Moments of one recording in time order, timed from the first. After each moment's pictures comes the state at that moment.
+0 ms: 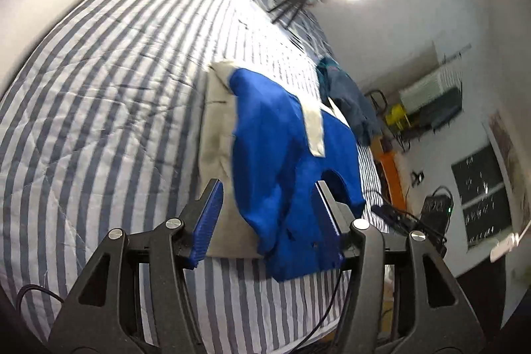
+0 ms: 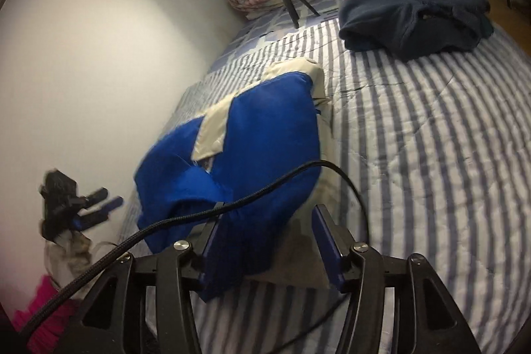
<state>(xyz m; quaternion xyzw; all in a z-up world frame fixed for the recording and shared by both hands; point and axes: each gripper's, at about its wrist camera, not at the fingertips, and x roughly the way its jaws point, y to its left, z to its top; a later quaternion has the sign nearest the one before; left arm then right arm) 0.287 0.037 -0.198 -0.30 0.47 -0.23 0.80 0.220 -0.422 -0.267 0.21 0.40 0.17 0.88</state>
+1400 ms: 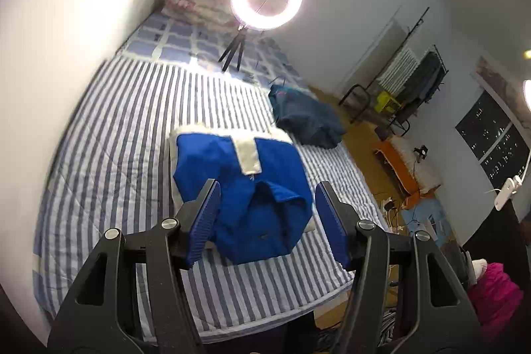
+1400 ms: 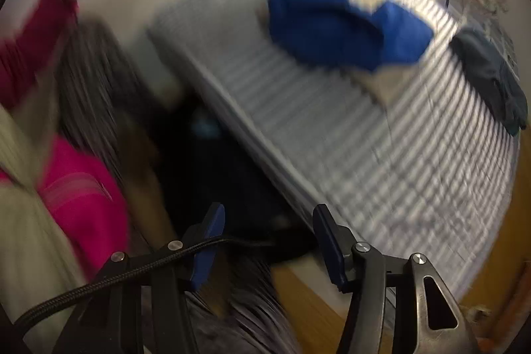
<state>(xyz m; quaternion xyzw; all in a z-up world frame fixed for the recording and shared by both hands) 0.206 0.013 -0.041 -0.18 0.39 -0.26 0.87 0.022 -0.335 -0.218 -0.24 0.60 0.27 0.72</state>
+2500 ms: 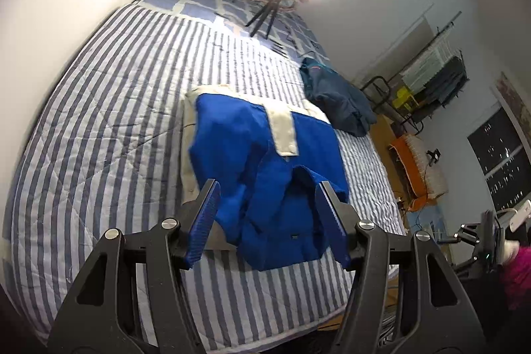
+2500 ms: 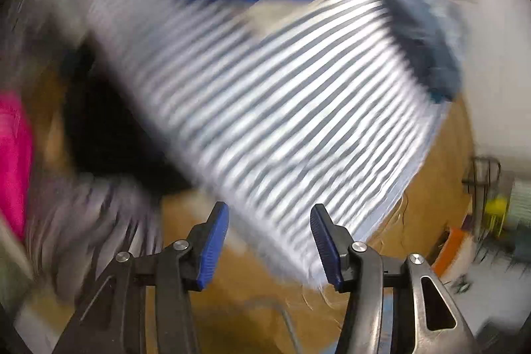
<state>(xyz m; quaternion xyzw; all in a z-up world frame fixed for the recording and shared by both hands) 0.259 0.010 -0.129 -0.21 0.45 -0.23 0.84 0.076 -0.412 -0.177 -0.32 0.58 0.09 0.75</state>
